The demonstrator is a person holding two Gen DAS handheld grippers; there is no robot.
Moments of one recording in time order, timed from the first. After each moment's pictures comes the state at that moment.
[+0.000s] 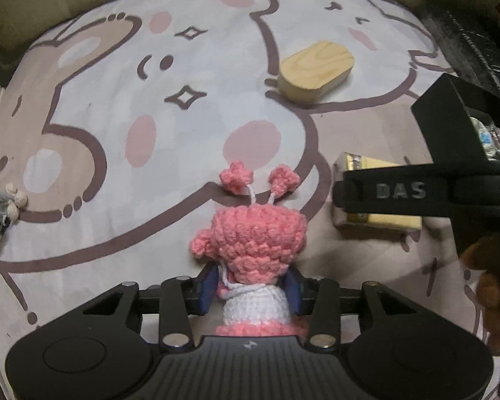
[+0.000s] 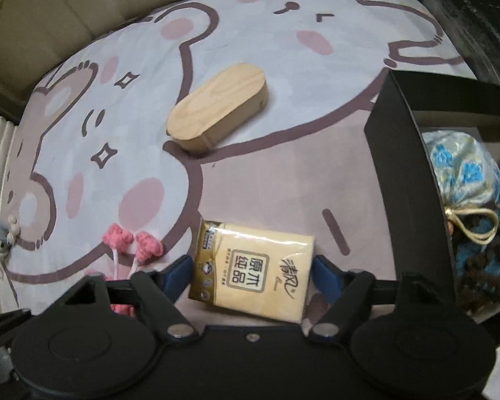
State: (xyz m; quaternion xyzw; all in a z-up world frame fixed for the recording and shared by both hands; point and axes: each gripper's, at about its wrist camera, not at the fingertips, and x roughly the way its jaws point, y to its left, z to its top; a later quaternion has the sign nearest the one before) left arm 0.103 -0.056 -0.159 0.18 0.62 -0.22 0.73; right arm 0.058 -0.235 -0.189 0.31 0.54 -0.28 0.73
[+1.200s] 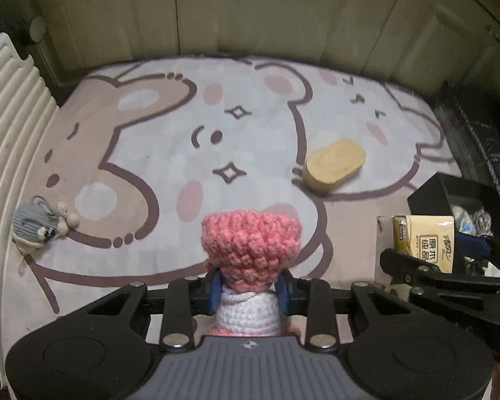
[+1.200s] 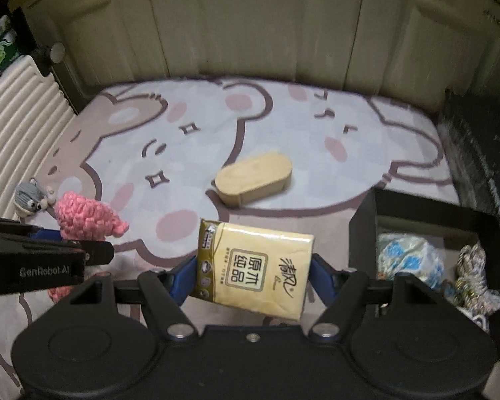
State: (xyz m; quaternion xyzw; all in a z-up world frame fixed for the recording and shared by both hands) left arm 0.105 -0.034 -0.095 0.11 0.54 -0.20 0.81; right arm 0.033 -0.204 -0.113 0.15 0.47 -0.23 0.84
